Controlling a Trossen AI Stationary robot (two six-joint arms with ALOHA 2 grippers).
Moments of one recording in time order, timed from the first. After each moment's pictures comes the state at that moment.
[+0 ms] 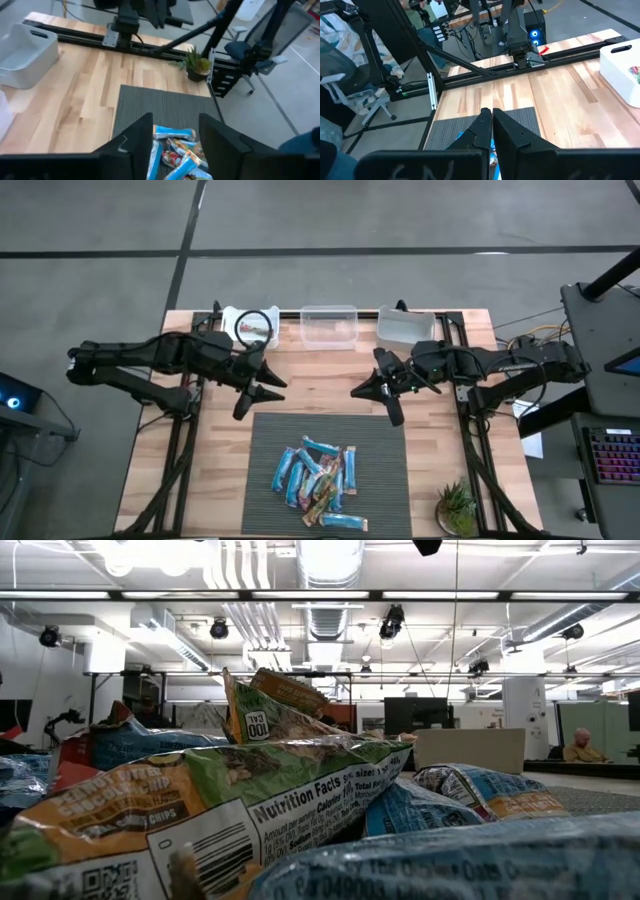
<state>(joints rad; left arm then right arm) -0.06 1.06 1.23 -0.56 0.13 -0.24 0.09 1.19 1.09 -0.18 -0.10 0.34</state>
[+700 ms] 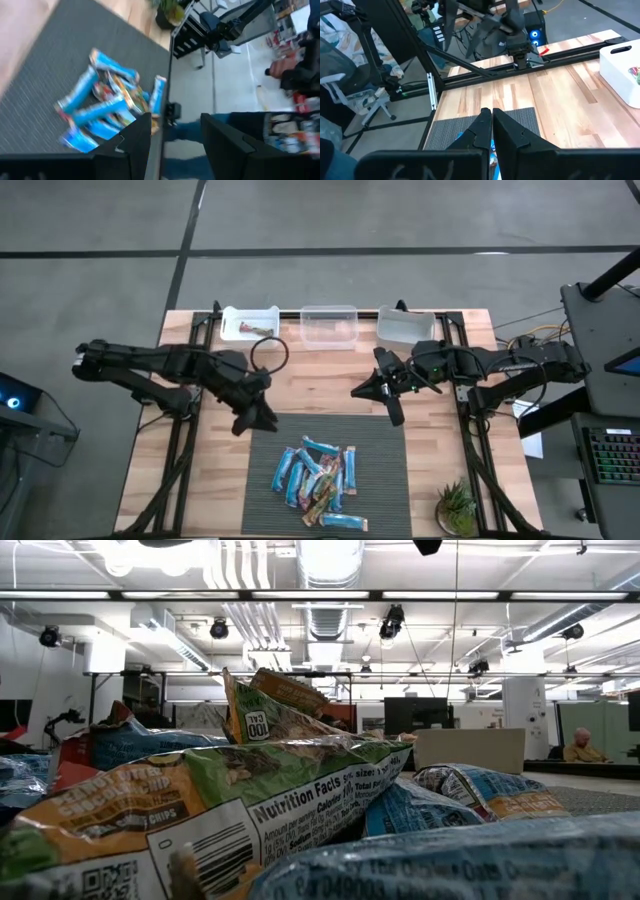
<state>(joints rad) -0.16 1.12 1.23 -0.68 0.33 -0.76 0.09 1.19 1.09 -0.18 -0.10 0.34</state>
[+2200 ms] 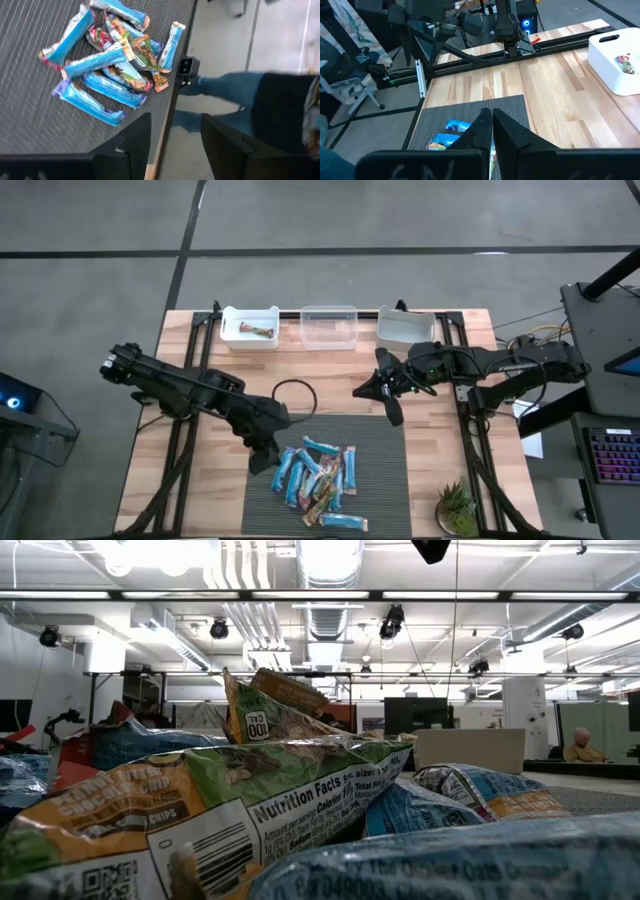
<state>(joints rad) -0.36 1.45 1.55 -0.99 0.25 -0.78 0.09 1.19 1.09 -0.26 -0.08 0.31</state>
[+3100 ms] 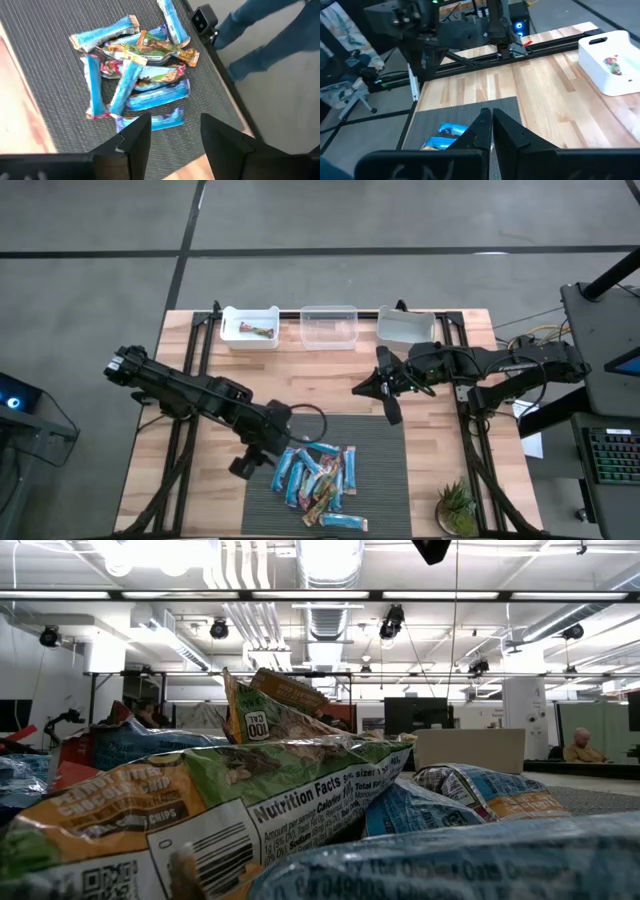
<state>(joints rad) -0.38 1.49 1.55 -1.06 0.19 0.03 0.09 1.19 1.09 -0.26 -0.03 0.31</state>
